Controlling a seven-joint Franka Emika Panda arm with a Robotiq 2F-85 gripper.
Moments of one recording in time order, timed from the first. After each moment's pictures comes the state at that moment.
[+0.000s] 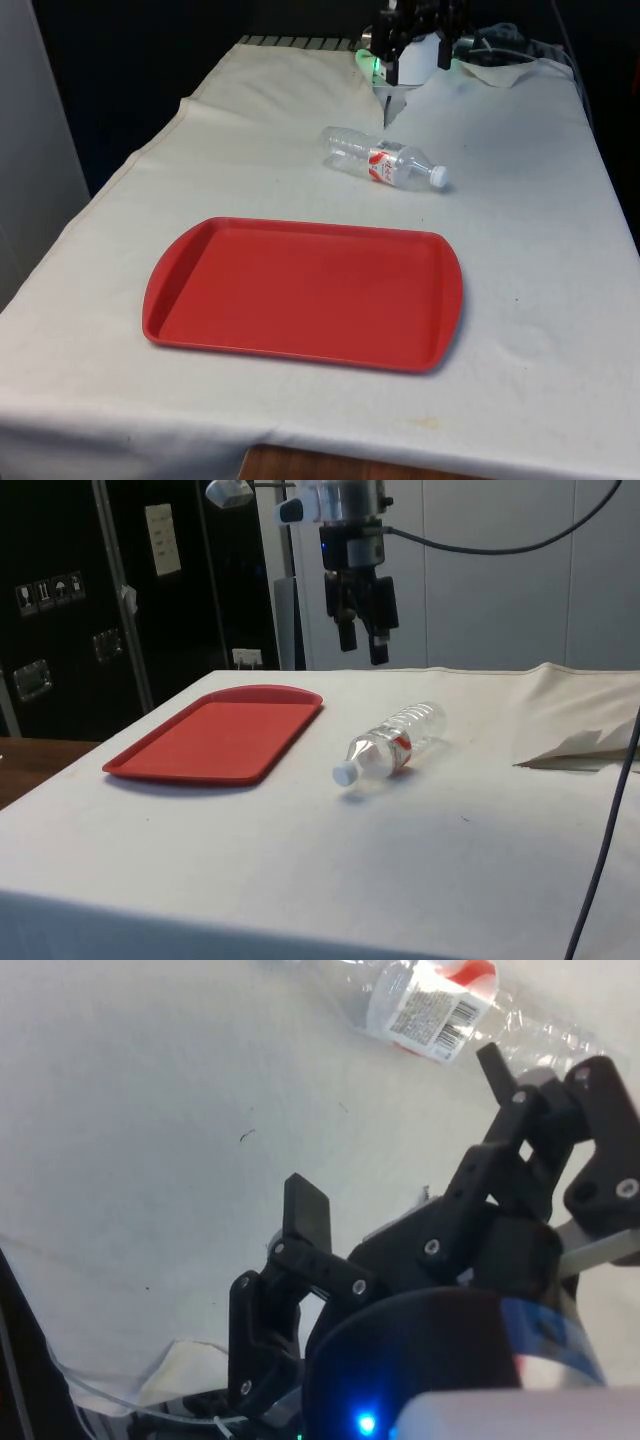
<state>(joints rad) 0.21 -0.17 -0.16 -2.55 -0.04 2.36 -0.64</state>
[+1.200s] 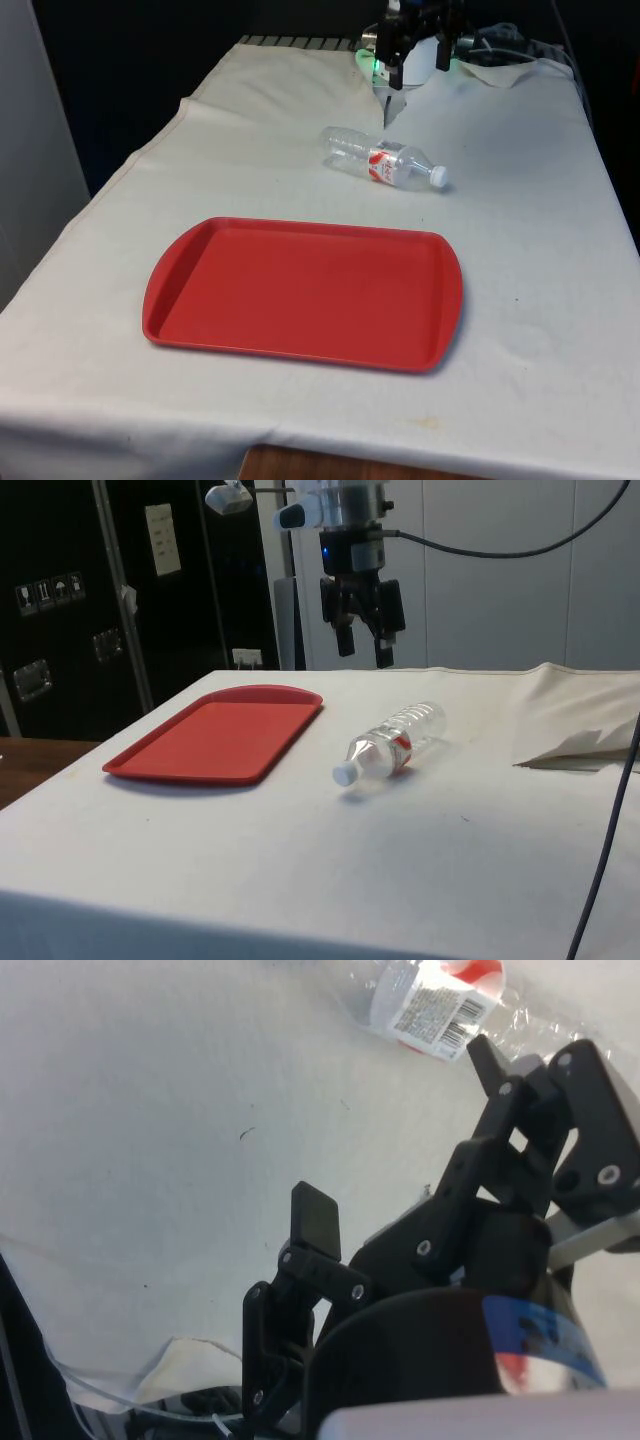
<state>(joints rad) 0.21 -0.16 -0.16 -2.55 -0.04 2.36 -0.75</state>
